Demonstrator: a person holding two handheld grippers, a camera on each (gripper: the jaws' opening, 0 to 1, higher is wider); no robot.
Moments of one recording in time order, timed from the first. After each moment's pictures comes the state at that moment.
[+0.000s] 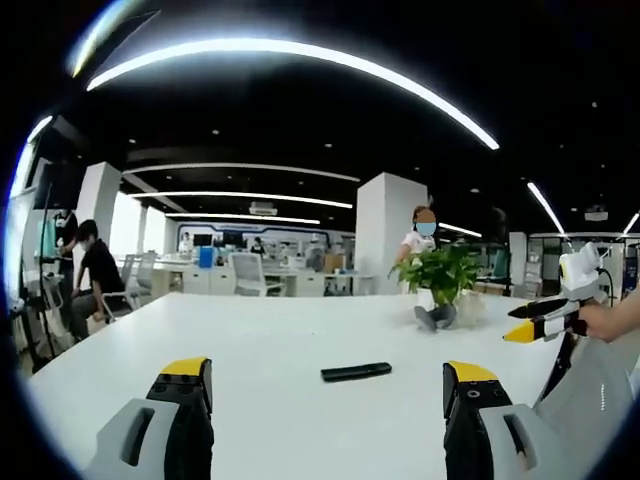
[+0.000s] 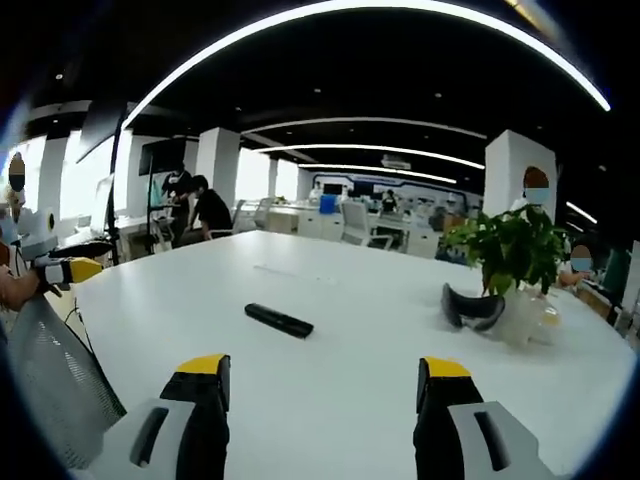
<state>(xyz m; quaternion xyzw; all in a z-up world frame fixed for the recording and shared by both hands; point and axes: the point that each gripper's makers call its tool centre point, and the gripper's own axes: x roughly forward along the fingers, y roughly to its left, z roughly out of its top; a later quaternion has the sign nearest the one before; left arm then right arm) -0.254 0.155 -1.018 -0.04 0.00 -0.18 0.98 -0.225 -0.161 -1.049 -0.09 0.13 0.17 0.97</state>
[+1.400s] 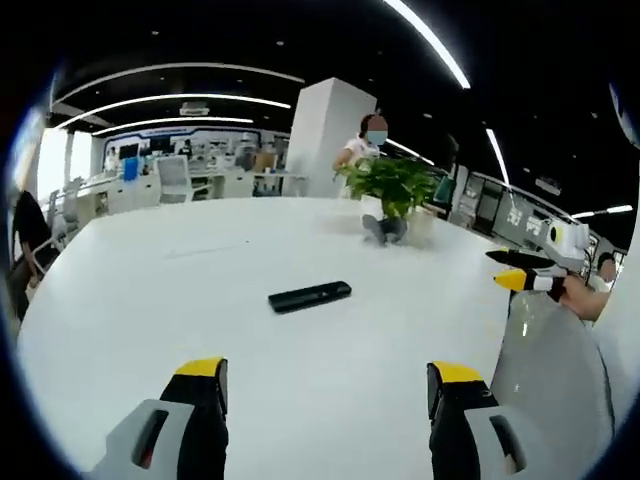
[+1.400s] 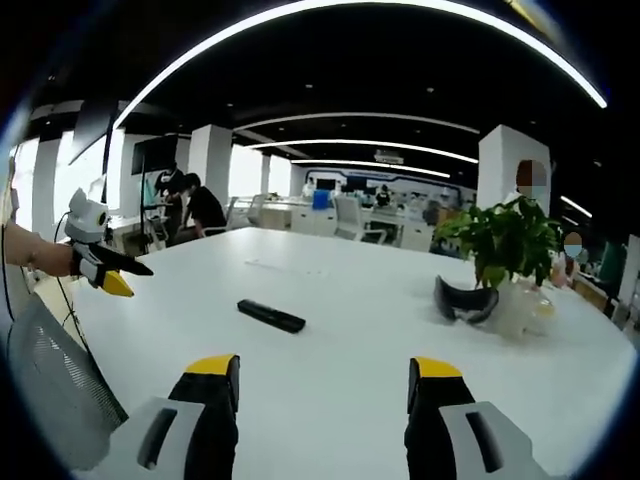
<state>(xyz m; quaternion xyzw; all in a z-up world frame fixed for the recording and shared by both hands) -0.185 0.123 -1.094 0.00 0.25 -0.35 0.90 -0.224 -0.173 -1.056 -0.06 0.15 0.17 0.97</state>
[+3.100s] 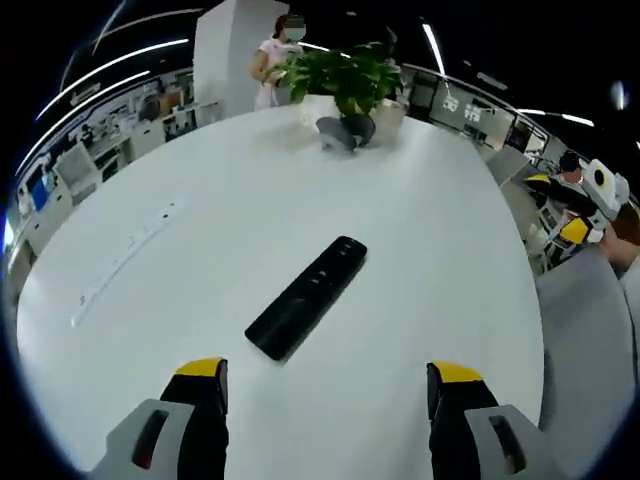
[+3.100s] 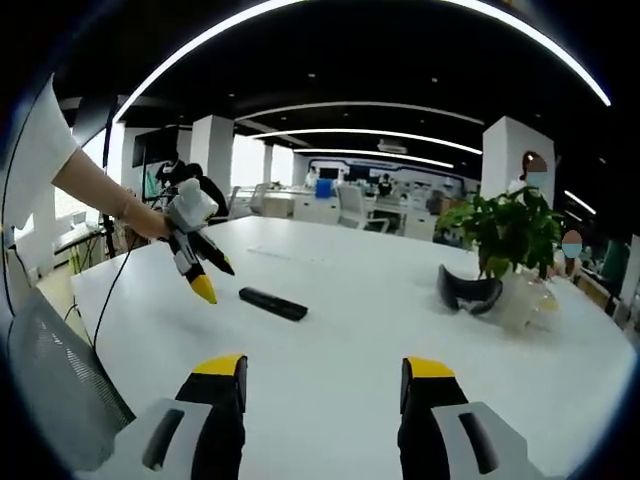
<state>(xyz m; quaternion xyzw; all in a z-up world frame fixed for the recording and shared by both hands) -0.069 0.055 -1.162 0.20 0.40 -0.48 0.76 -0.222 -0.174 -1.068 -0.07 0.17 0.18 0.97</state>
